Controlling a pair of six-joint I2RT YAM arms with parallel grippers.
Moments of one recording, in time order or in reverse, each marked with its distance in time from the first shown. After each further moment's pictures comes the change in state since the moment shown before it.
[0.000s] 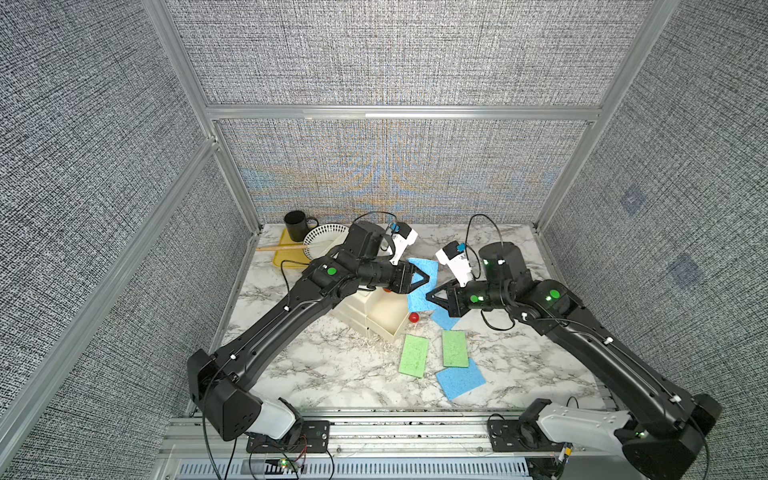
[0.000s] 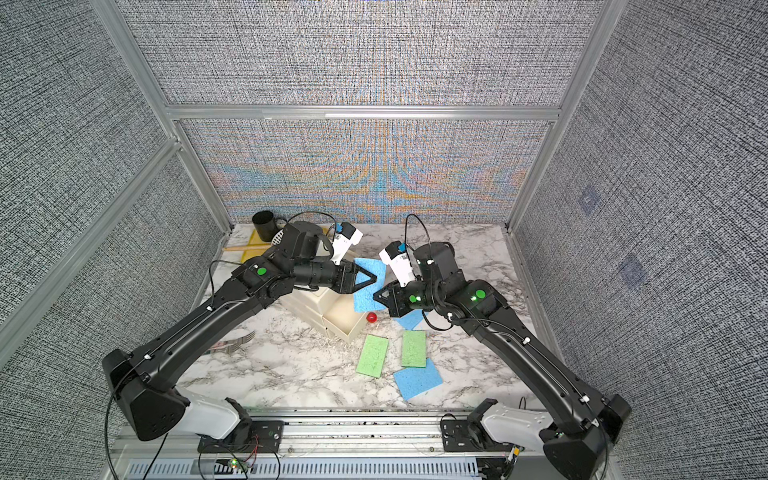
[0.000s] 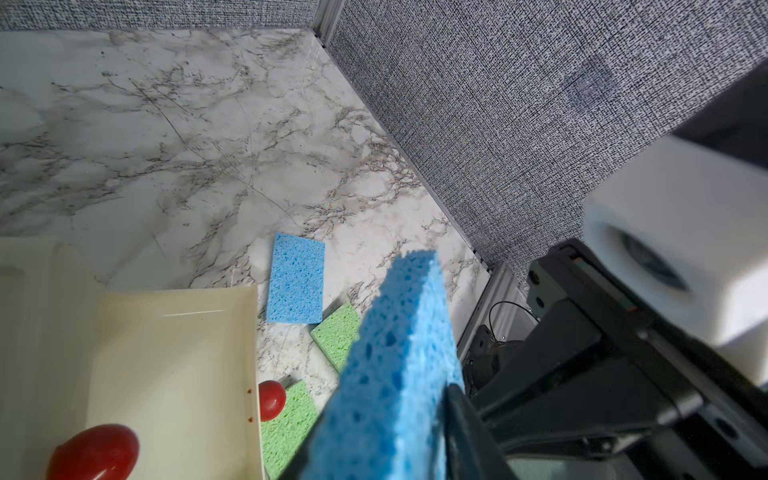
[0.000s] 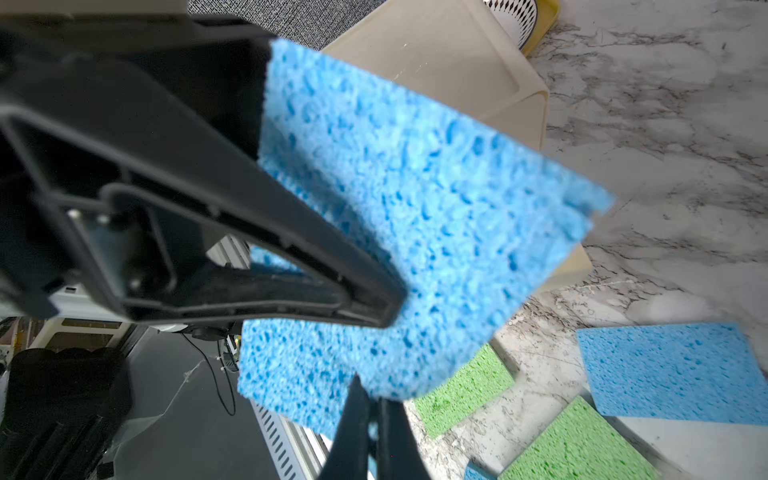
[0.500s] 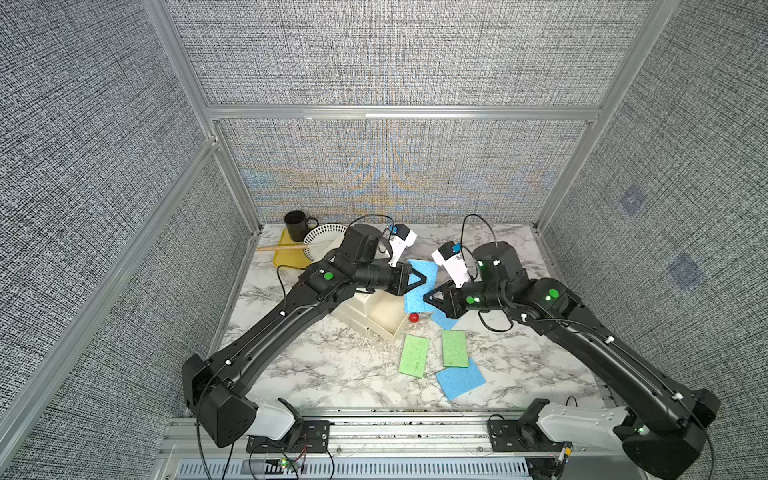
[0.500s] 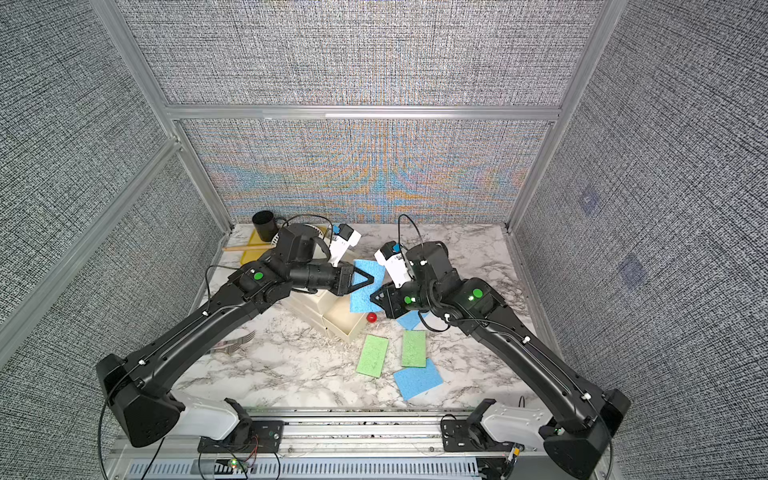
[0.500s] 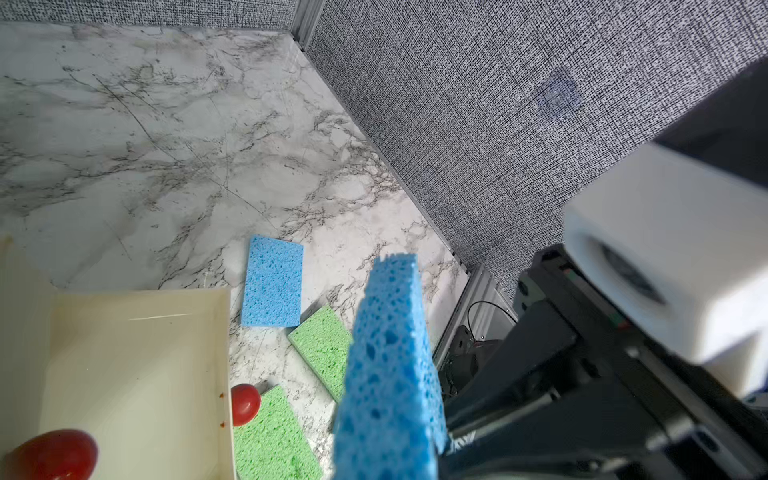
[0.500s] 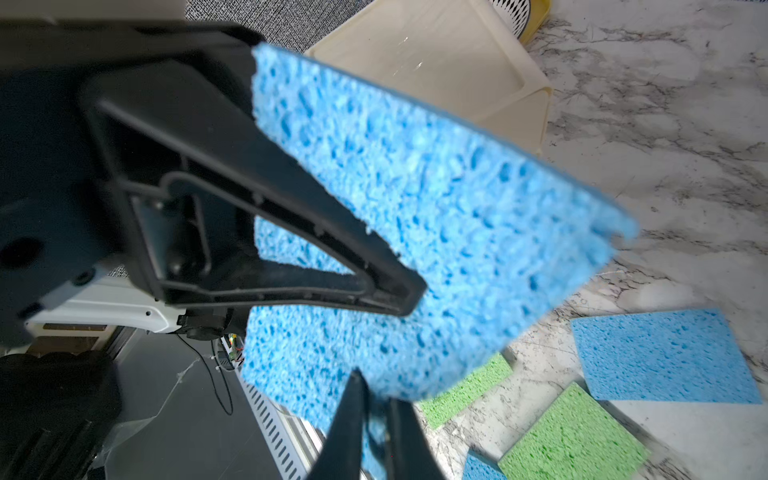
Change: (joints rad) left arm 0.000 -0.047 -0.061 0.069 0.028 -0.045; right arm 0.056 0.011 0.062 -0.053 0.094 0.024
